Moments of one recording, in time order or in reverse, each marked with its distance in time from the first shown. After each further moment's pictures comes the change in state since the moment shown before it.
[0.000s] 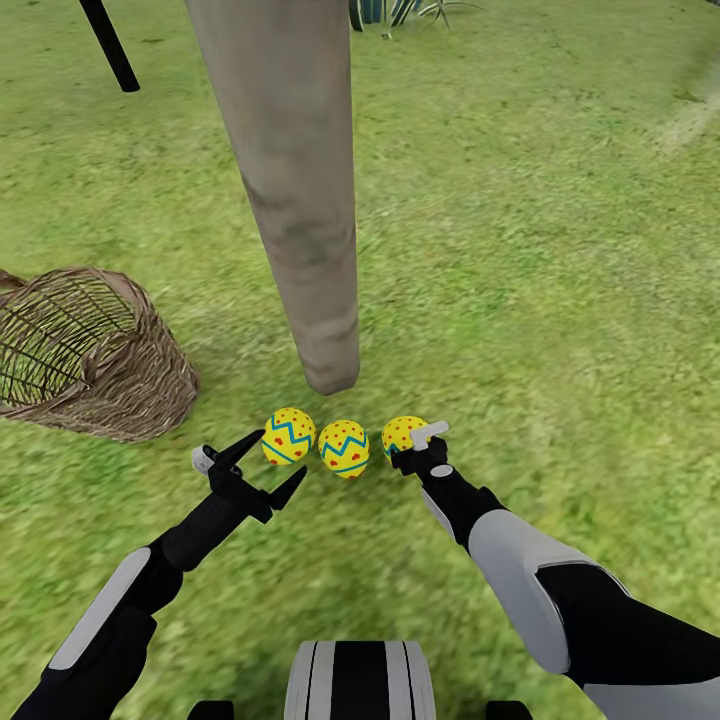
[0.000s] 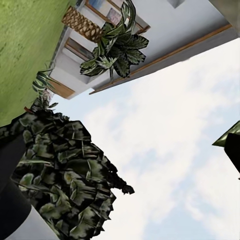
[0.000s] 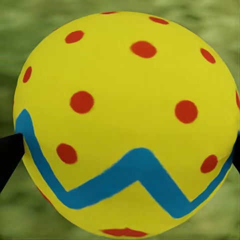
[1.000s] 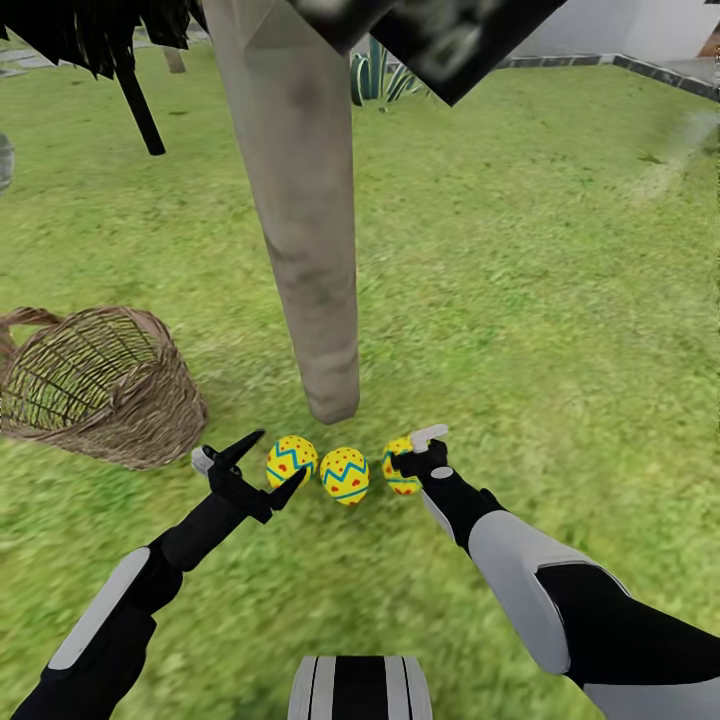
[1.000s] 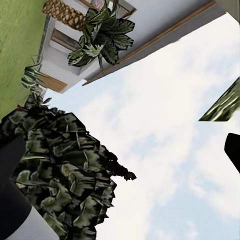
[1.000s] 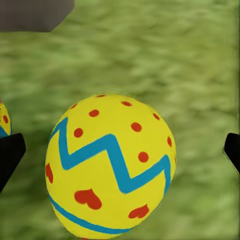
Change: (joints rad) left arm 0.000 0.003 0.000 0.000 0.000 0.001 0.002; right arm 0.000 0.000 -0.003 0.012 -0.007 0.000 0.003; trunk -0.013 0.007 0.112
